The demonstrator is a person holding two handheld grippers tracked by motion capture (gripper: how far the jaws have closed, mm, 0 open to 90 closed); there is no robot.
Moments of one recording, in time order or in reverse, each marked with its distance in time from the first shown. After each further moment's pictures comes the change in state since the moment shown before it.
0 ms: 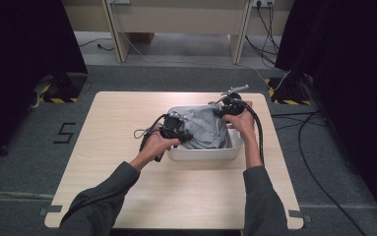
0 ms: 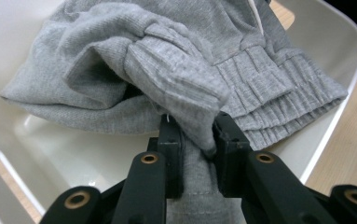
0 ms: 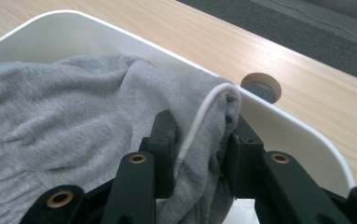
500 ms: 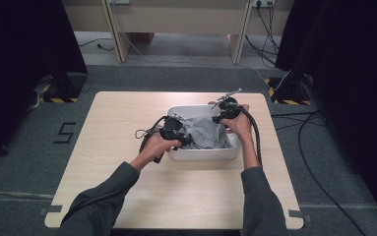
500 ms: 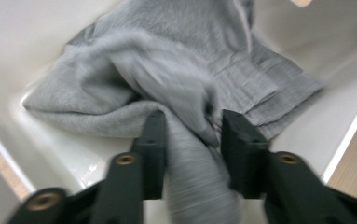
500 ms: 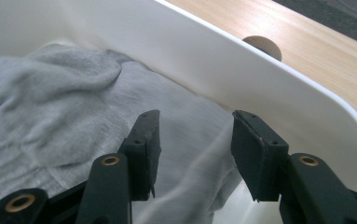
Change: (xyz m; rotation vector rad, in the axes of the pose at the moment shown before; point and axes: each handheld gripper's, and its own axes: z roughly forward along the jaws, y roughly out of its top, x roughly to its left) left arm 0.005 -0.004 0.003 0.054 0.012 -0.018; right arm 0.003 -0.008 0.018 0.124 -0.067 -0.022
